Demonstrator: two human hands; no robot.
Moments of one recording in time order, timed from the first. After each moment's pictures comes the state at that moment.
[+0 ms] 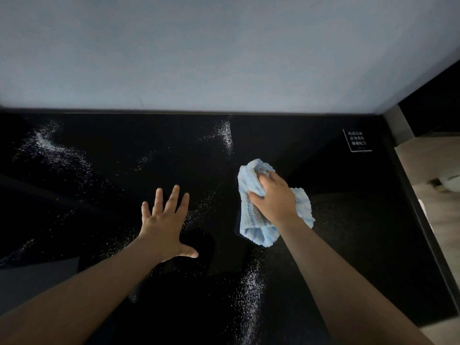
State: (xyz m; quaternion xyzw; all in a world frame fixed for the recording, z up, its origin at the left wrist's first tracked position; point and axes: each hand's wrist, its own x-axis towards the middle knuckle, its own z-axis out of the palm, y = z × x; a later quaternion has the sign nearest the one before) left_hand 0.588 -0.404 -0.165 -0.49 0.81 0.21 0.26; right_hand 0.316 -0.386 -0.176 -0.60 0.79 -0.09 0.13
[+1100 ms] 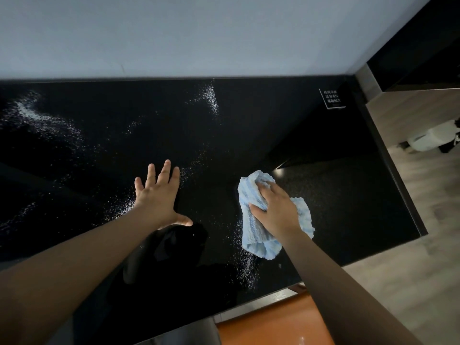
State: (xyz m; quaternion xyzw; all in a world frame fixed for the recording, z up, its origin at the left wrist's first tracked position) left_hand 0.607 -0.367 -0.159 -0.48 0.82 0.21 0.23; right_hand 0.350 -0.234 -0.174 -0.55 0.82 -0.06 0.17
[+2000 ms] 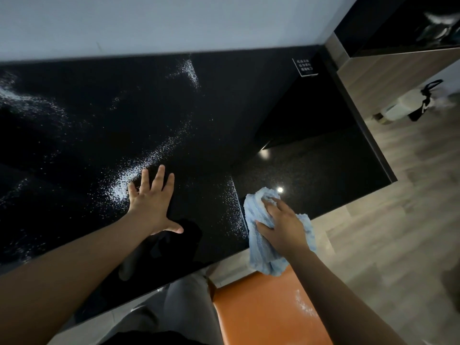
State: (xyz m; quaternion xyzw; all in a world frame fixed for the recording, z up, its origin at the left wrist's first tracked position) left_hand 0.641 -0.288 -0.171 -0.42 0.85 0.17 0.27; right_hand 0.388 -0.085 -0.171 -0.48 0.86 -0.05 0.19
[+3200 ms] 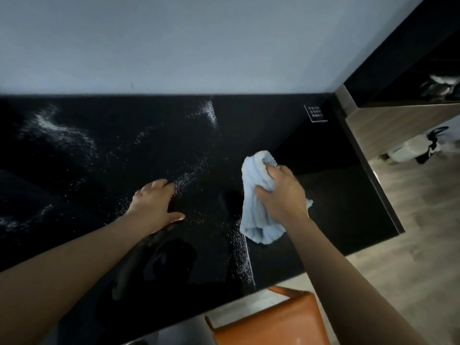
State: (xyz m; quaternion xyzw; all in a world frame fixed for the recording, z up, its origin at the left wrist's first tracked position) left_hand 0.641 -0.357 -0.121 -0.48 0.83 0.25 0.14; right_hand 0.378 -0.253 -0.074 -0.50 0.84 -0.15 0.12
